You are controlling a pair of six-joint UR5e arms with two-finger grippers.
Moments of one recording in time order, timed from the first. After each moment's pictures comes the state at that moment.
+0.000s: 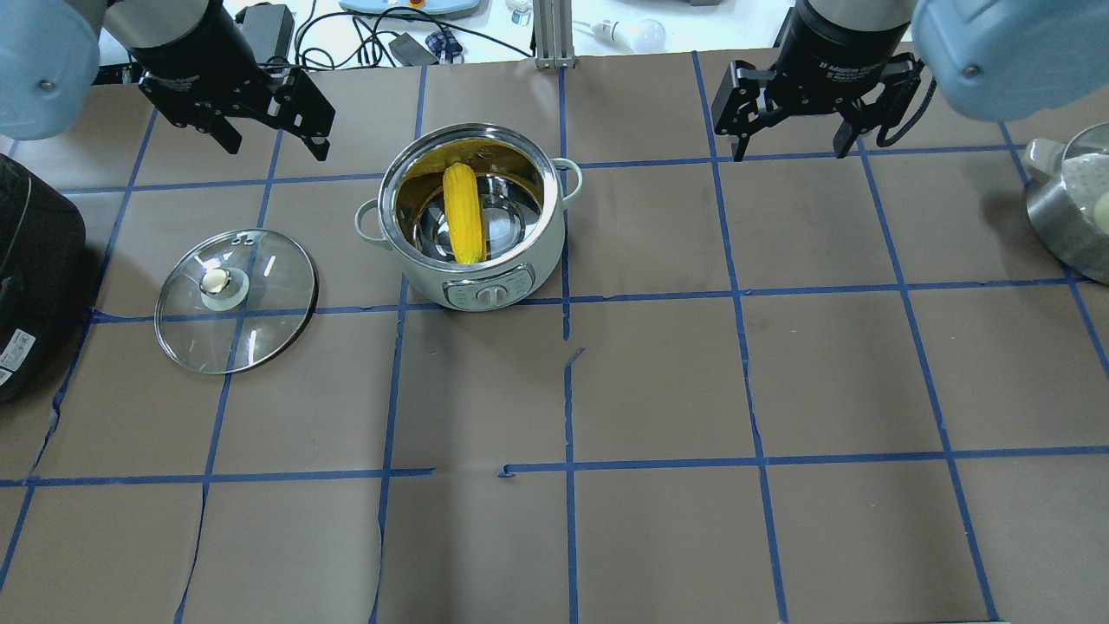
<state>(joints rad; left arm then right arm) -1.54 -1.65 -1.47 -1.48 1.54 0.17 1.63 -1.51 1.48 -1.62 -1.60 0.09</state>
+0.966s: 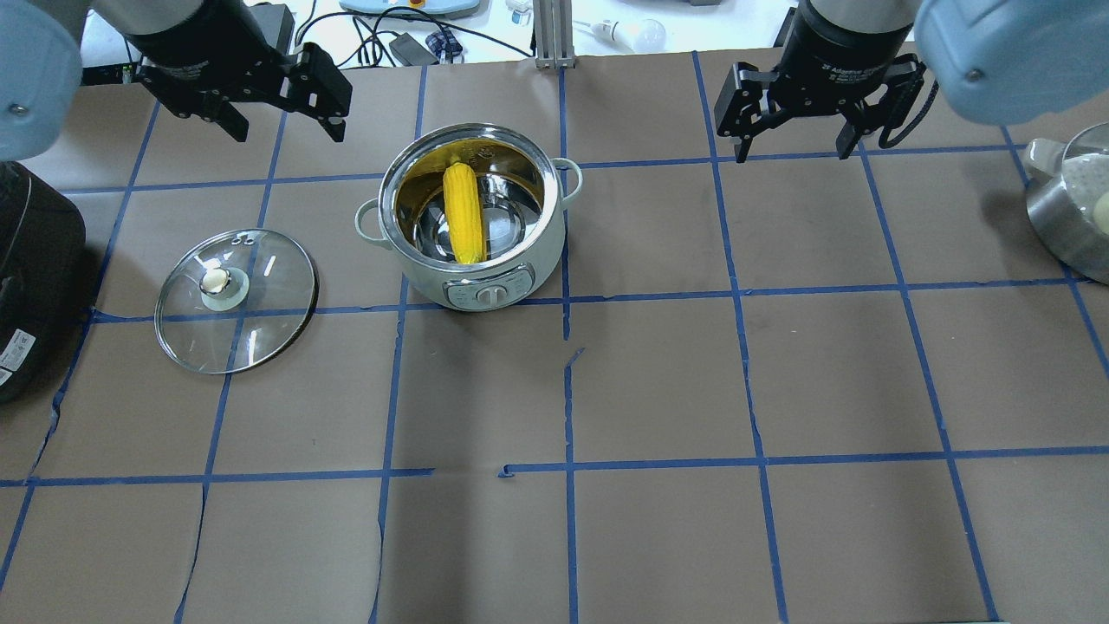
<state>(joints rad) -1.56 -1.60 -1.48 -1.45 1.54 0.07 1.63 -1.51 1.49 -1.62 -1.60 0.09</state>
